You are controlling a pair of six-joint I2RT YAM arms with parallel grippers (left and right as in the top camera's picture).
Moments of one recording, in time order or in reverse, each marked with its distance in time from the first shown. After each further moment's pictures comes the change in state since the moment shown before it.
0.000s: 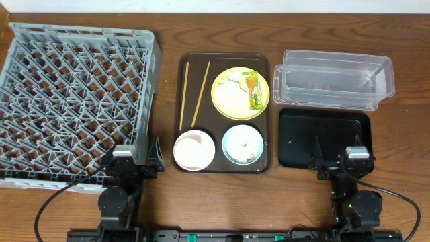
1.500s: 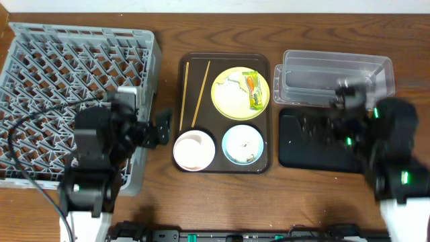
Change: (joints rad) left arm 0.000 0.842 0.864 -0.493 0.303 0.000; right arm 0.010 0.946 1.003 -0.628 -0.442 0.100
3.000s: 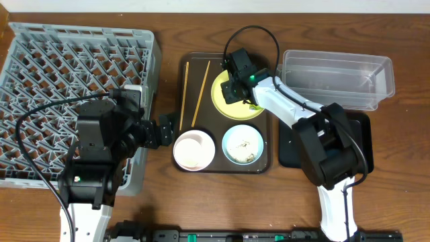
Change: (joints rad) left arm 0.000 0.050 0.024 -0.063 0.057 0.000; right arm 0.450 1.238 0.563 0.224 0.394 0.114
